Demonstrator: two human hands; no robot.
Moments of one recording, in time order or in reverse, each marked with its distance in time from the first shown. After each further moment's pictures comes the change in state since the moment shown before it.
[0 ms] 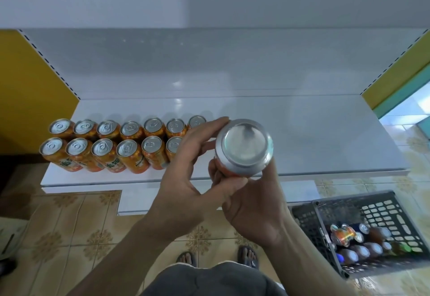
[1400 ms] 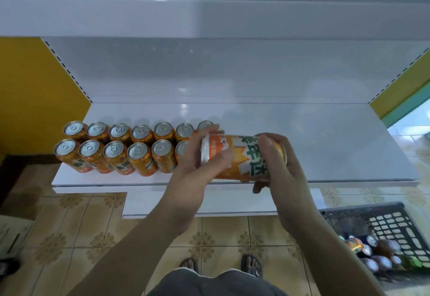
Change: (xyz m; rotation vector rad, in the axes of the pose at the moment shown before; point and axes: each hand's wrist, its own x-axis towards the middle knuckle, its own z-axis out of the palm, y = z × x) left_hand 0.010 0.004 -0.005 -0.433 0.163 -0.568; right_hand -0.006 -0.014 0.001 -1.123 0.169 -0.777
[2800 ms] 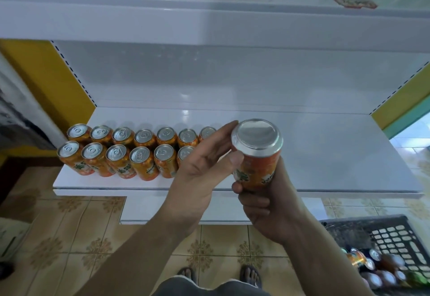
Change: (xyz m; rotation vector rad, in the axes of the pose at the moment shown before) left_hand 0.003 -0.004 0.002 -0.056 -0.182 0.293; right_hand 0.011 0.005 0.008 0.649 -0.189 0.729
